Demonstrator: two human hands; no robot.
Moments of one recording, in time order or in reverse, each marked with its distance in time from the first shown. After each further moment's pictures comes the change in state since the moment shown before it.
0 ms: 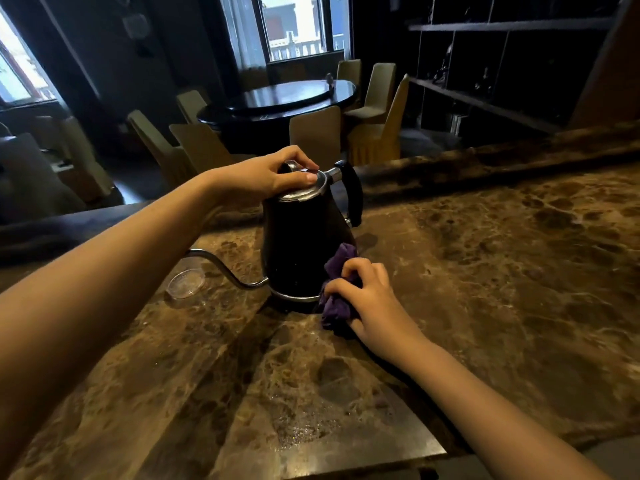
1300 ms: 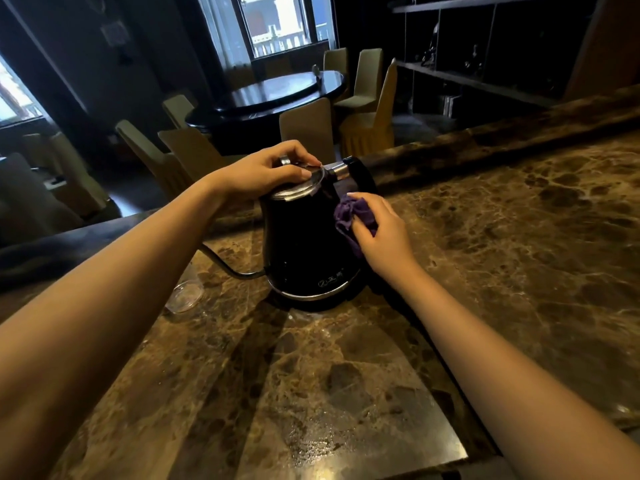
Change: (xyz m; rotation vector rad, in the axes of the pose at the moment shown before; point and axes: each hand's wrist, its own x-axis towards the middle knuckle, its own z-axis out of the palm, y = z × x) left_hand 0.028 -0.008 0.000 -0.075 -0.044 0.193; right_hand 0.079 0.032 -0.016 0.420 0.465 0.194
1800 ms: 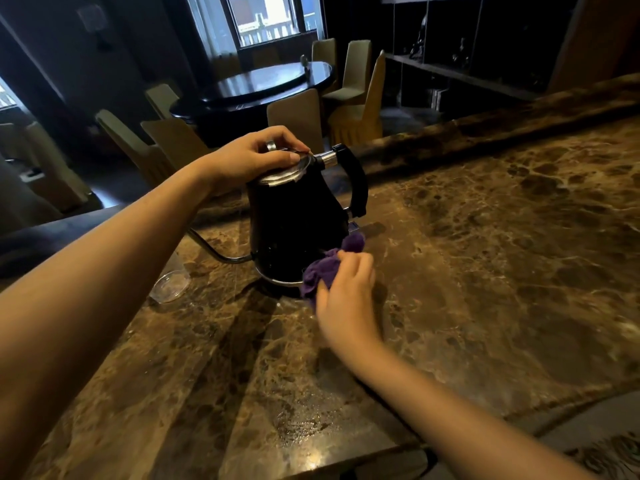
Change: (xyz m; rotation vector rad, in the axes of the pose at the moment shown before) left_hand -0.002 -0.001 0.003 -0.069 0.032 -0.026; right_hand -0.098 -0.042 0.034 -0.335 -0.023 0.266
